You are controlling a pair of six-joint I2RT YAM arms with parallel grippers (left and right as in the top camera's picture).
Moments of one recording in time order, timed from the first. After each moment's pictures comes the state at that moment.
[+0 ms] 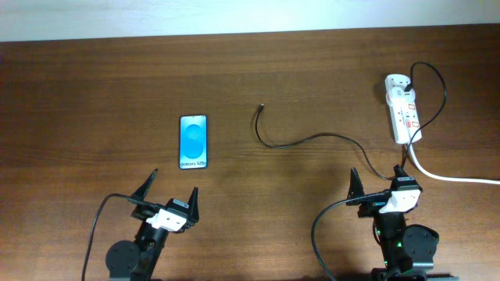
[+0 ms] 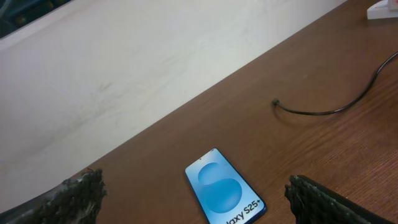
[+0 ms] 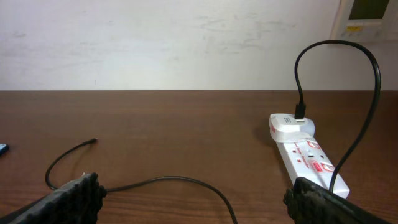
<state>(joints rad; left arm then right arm) -0.04 0.01 0.01 -0.06 0.28 0.50 -0.07 0.01 0.01 -0.06 -0.12 0.03</state>
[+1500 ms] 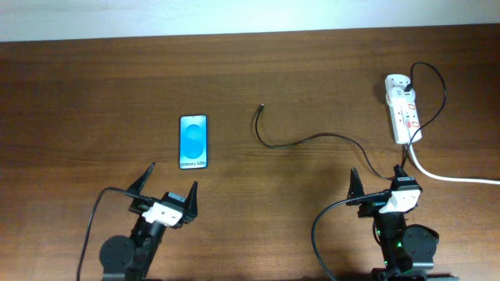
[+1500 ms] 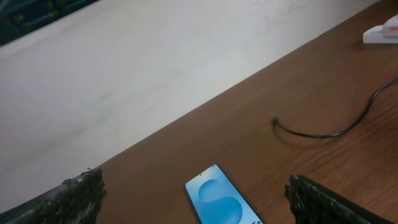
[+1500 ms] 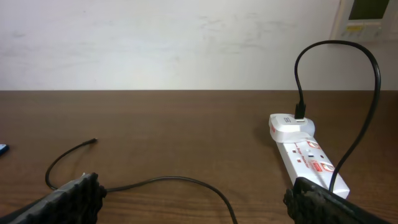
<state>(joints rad) -0.04 0.17 0.11 0.02 0.30 0.45 -0.07 0.01 0.01 -0.06 -0.12 0.03</state>
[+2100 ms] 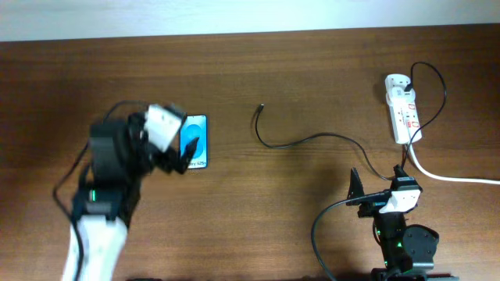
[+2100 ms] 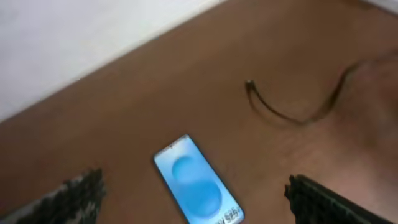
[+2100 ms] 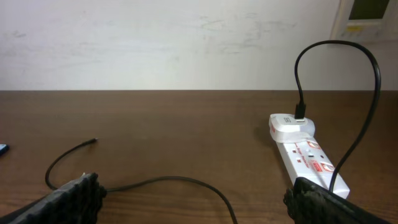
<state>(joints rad) -0.04 1.14 0.95 -0.46 0.35 0.44 -0.07 0.01 0.01 -0.06 -0.12 0.03</state>
